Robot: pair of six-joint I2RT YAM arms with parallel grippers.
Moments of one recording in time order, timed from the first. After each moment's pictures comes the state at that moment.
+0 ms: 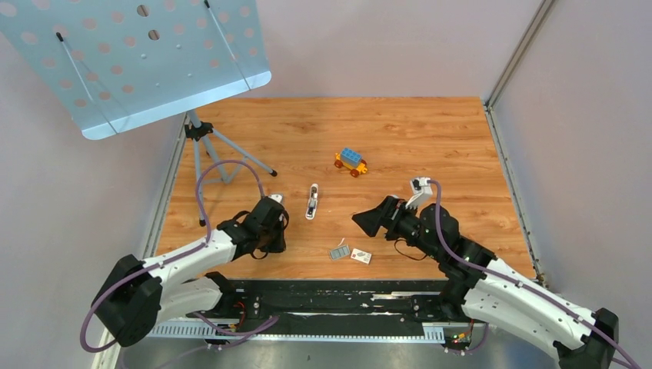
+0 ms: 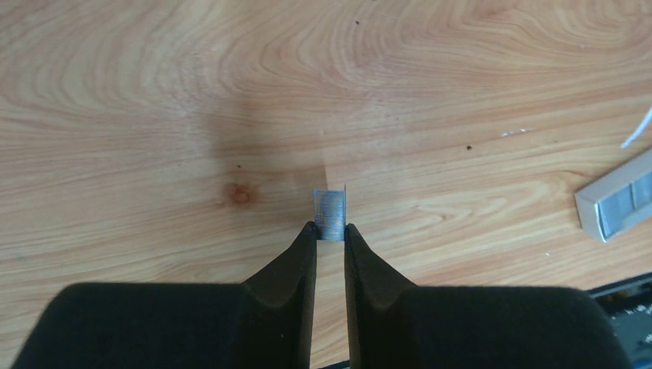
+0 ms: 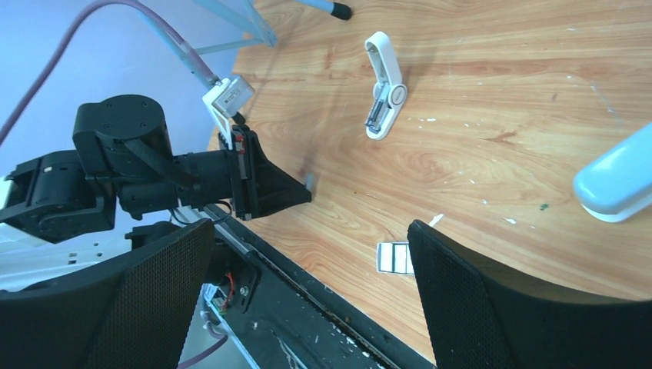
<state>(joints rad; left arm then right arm) -0.66 1.06 0.43 -0.38 -0.06 -0.58 0.87 0.62 0.48 -0.09 0.09 0.85</state>
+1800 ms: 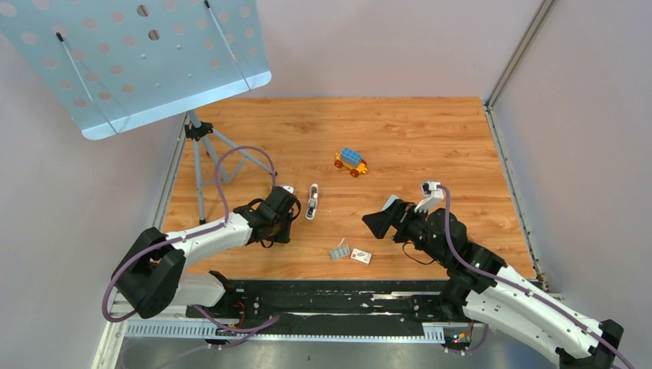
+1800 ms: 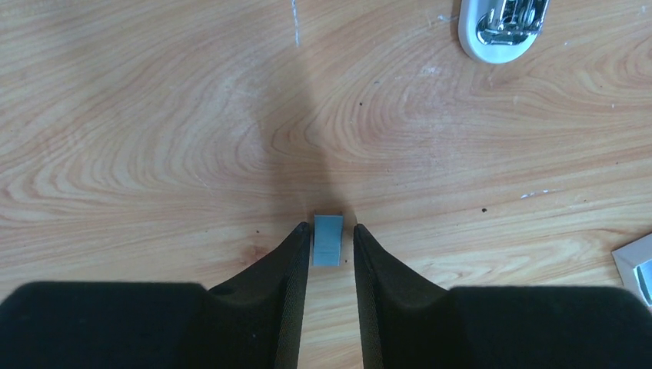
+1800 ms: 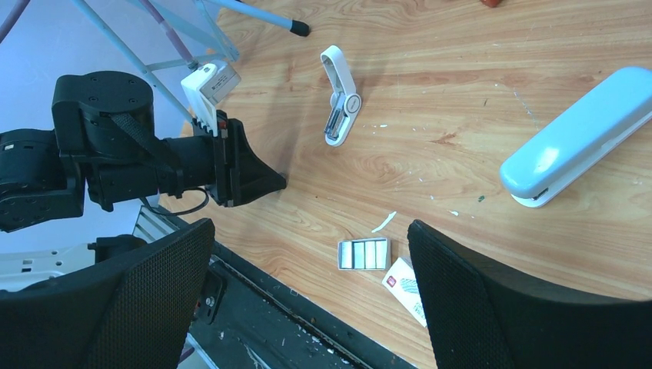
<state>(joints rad) -0.68 1.29 0.58 -0.38 -0.18 -0.47 0.87 0.51 0.48 -0.23 0.20 0.80</state>
